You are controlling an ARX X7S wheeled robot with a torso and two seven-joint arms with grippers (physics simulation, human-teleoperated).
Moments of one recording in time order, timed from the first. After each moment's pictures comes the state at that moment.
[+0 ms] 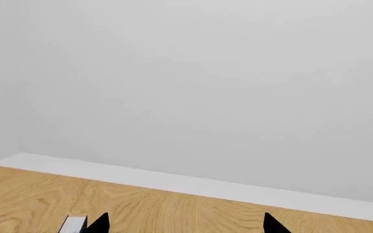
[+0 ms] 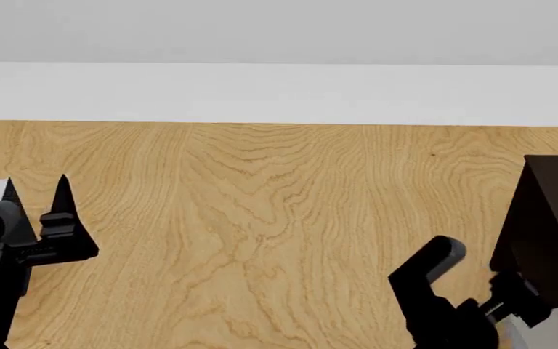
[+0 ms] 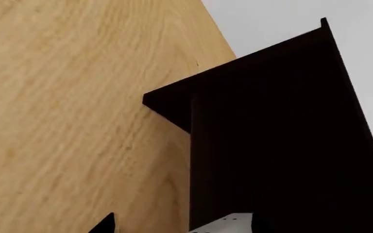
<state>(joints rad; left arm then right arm) -0.43 -0.31 0.20 0.03 -0.46 -0.21 -0.31 0.99 0.12 -0.78 1.31 0.02 0.53 0.40</state>
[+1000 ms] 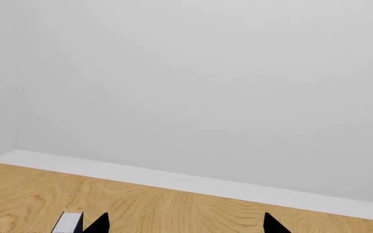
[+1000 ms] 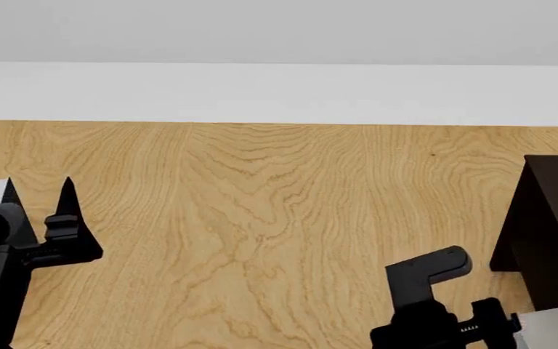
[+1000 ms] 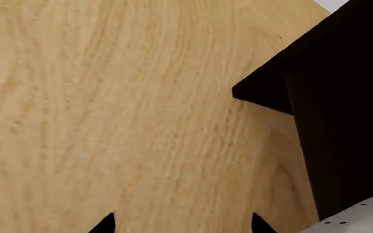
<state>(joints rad) -0.43 -0.31 0.21 0.01 -0.47 -0.19 -0.31 0.97 0.10 -0.40 1.31 0.02 0.46 0.21</state>
